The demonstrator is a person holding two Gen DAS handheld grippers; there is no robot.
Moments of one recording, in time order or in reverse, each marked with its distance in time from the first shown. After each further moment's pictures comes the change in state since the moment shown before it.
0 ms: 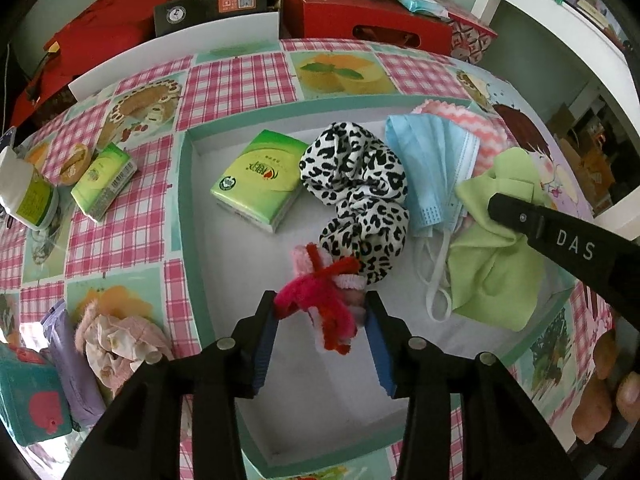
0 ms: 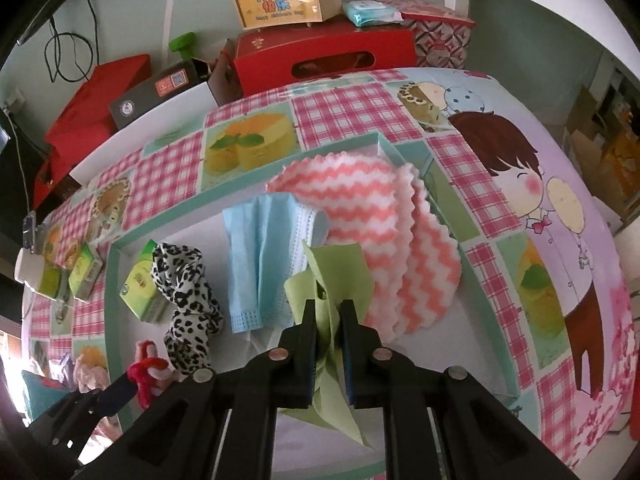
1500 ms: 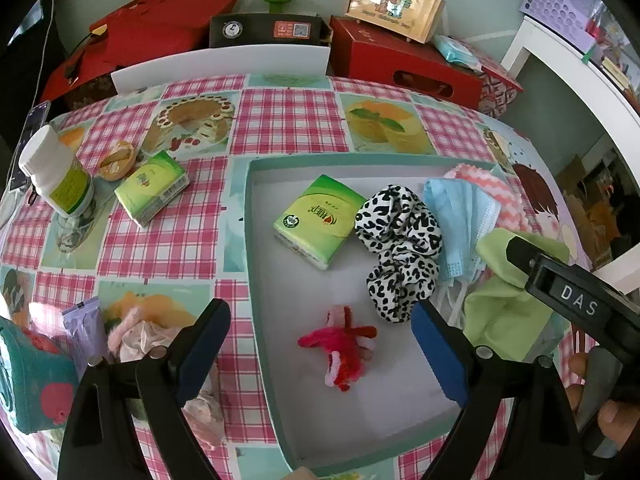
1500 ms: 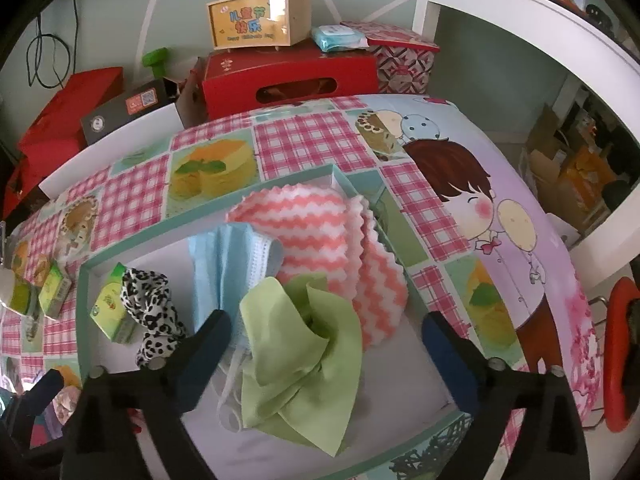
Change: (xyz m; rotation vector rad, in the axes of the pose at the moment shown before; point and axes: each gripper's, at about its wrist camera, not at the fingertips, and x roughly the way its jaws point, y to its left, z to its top) left arm -0.025 0.033 0.008 -0.141 -0.103 0.008; right arm -0.015 -0.003 0.007 0.010 -0.076 -0.165
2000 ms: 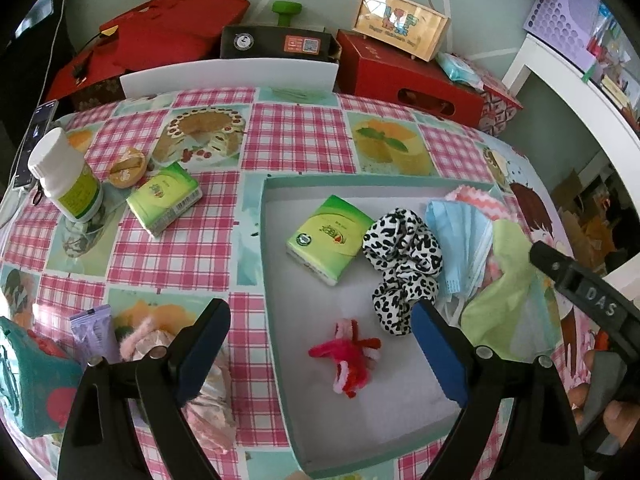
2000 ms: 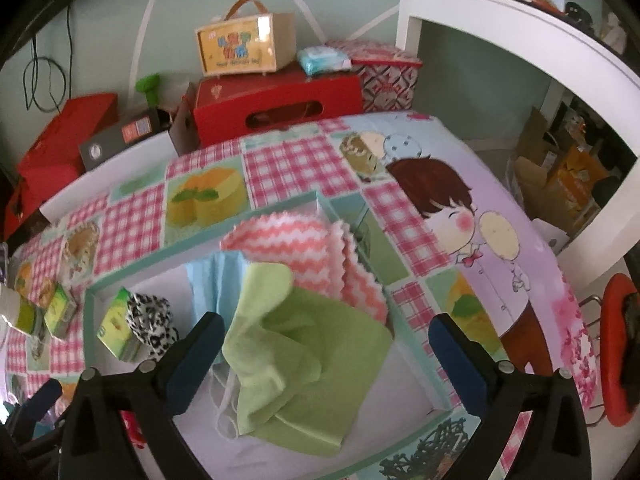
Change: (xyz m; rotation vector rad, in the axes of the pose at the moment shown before) left arm -0.014 0.012 0.007 -0.033 -0.046 -0.016; right arm -0.023 -0.012 0.005 0.057 -0.081 -0.003
